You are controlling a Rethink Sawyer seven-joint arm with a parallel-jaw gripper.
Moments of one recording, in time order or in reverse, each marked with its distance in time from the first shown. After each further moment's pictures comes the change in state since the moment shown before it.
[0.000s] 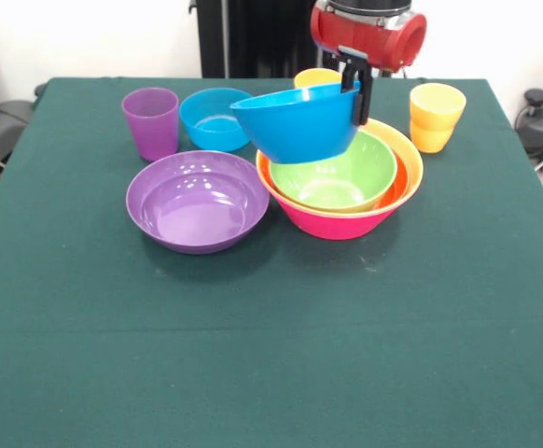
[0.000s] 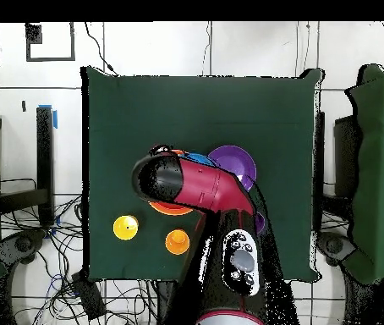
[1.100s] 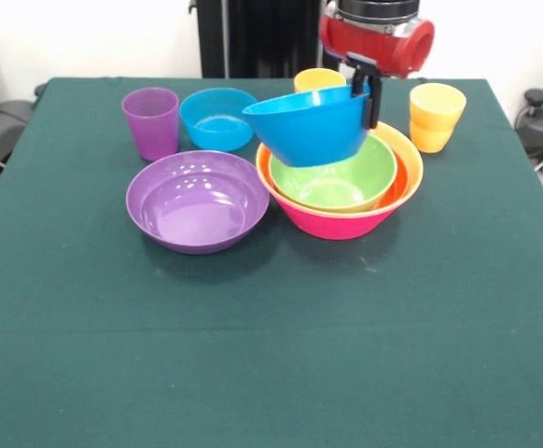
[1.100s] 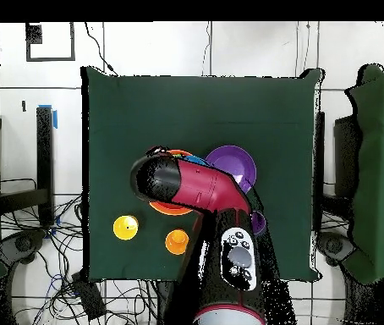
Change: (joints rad) arm 0.004 0.011 0.016 0.010 0.025 0.000 0.000
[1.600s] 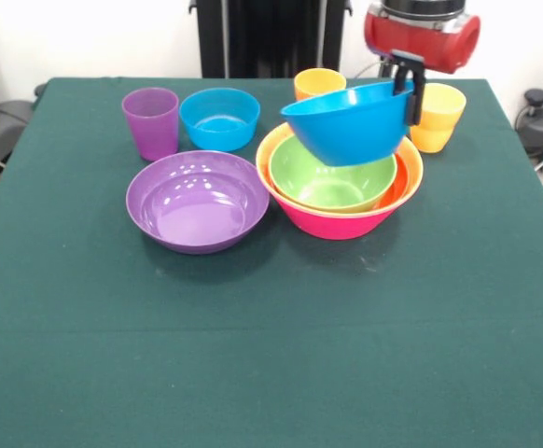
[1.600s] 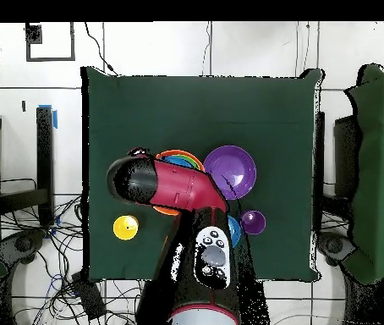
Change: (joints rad) arm 0.075 0.000 -0.001 0.000 0.030 0.000 0.000
